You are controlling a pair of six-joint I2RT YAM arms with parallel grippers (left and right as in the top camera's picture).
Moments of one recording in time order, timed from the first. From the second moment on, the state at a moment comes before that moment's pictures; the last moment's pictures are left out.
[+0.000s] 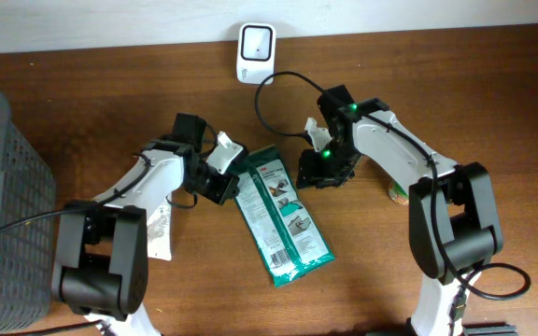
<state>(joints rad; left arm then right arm) -0.23 1.91 1.18 -0.66 0.49 0.36 0.29 2.02 1.46 -1.00 -0.45 0.12</state>
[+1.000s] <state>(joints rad) -0.22 1.99 1.19 -0.48 0.43 0.31 0.46 2.01 1.10 -0.21 -0.87 0.47</state>
